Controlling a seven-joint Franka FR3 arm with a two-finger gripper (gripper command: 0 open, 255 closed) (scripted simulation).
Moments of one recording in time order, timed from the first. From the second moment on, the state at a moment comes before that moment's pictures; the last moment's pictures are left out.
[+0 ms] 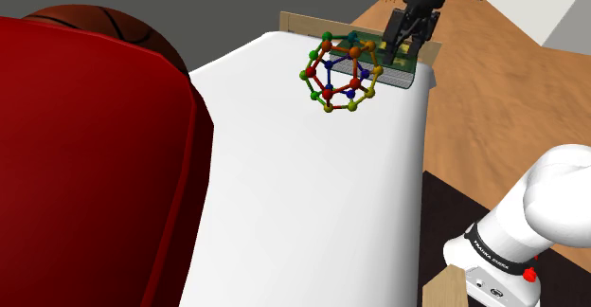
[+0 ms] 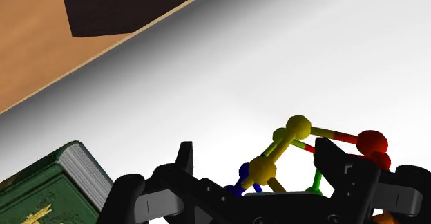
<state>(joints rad) 0.03 -0.55 0.06 -2.12 0.11 1.58 0.15</state>
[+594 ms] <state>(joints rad) 0.03 -0.31 0.12 -1.81 0.08 1.62 0.24</state>
